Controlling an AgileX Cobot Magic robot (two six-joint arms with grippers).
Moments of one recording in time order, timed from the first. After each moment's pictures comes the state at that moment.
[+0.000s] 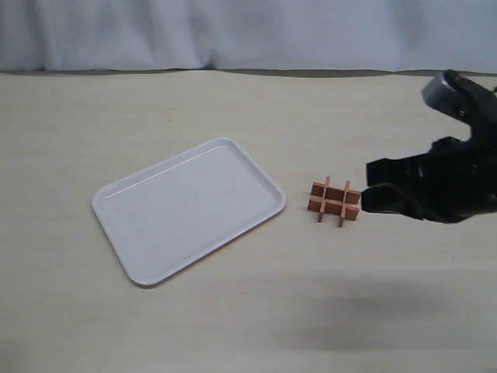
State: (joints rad) left arm 0.12 0.00 0.00 -0.03 0.32 0.16; right arm -0.09 1.21 -0.68 0.69 0.68 -0.31
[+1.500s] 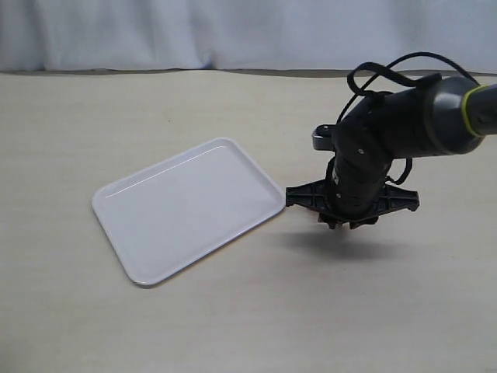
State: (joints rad) left arm 0.12 0.00 0.00 -0.03 0.32 0.16; right arm 0.21 1.92 -1.07 -0.35 0.68 0.90
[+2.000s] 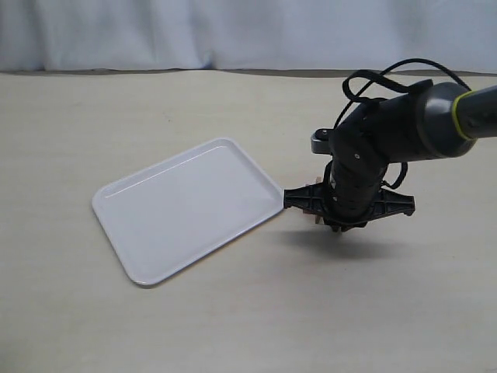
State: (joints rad) left arm 0.12 0.00 0.00 -0.03 0.32 0.16; right arm 0.21 1.95 -1.07 -0.34 0.66 0.93
